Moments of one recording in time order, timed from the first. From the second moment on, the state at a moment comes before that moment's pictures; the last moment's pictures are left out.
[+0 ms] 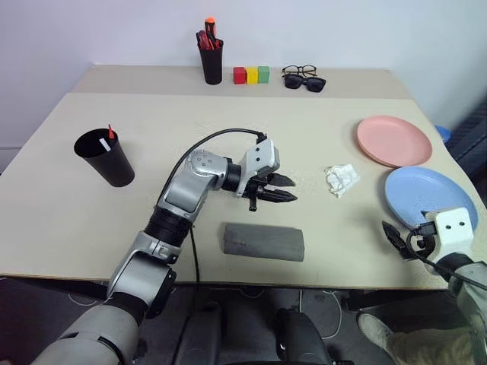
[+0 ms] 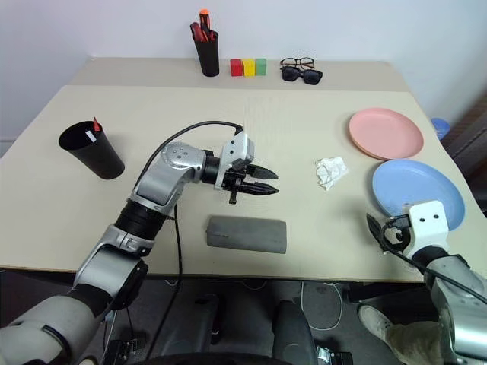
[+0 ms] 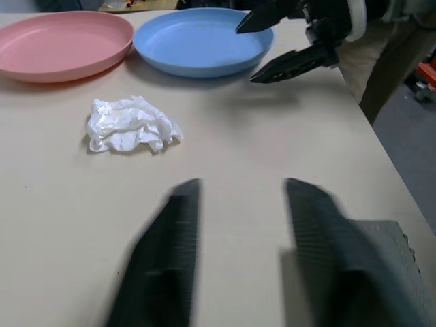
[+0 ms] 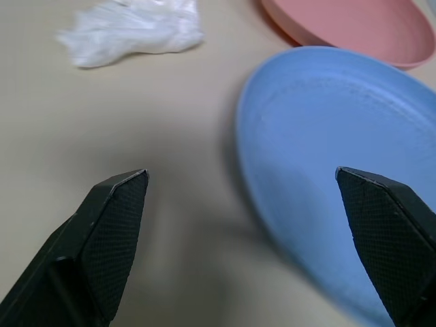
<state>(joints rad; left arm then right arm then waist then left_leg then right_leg) -0.86 0.19 -0.27 0.25 -0.09 0.41 -1.23 0.17 -0.60 -0.44 -0.26 0.25 0.46 0.43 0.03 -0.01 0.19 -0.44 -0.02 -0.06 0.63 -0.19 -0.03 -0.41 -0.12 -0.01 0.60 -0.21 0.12</state>
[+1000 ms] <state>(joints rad) -0.80 0.25 -0.33 0.03 -0.14 0.54 -1.04 -0.05 -0.66 -0.34 -0.11 0.15 0.60 0.36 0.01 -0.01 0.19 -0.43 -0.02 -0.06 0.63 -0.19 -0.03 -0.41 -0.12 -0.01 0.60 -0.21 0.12</state>
